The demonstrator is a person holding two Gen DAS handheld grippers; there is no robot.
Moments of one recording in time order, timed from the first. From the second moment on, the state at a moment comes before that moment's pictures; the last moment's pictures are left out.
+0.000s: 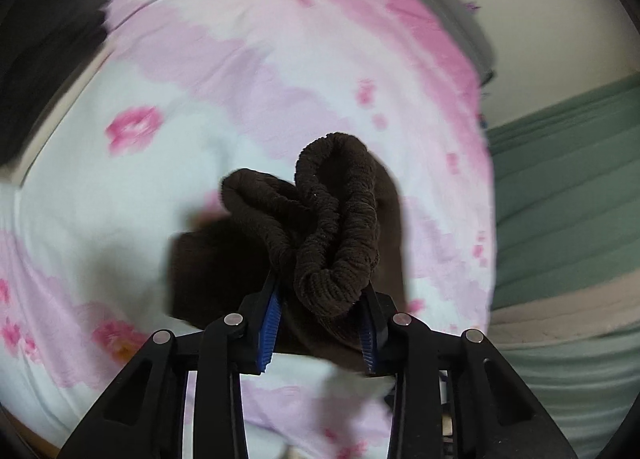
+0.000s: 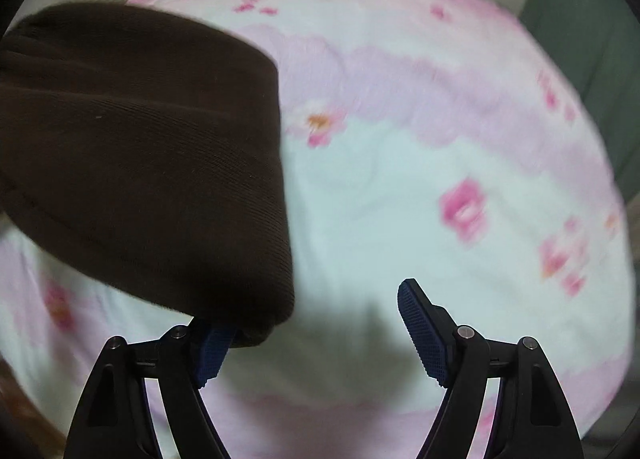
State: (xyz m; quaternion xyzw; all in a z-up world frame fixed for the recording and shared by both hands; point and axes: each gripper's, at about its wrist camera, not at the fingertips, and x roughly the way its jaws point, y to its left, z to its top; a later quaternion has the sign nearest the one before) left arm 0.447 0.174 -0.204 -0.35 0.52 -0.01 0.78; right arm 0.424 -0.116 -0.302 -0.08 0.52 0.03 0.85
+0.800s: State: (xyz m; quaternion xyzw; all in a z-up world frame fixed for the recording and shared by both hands) left arm 0.407 0.188 -0.302 -0.29 0.62 0.03 0.73; right arm 0.419 -0.111 -0.316 -0.15 0.58 0.06 0.80
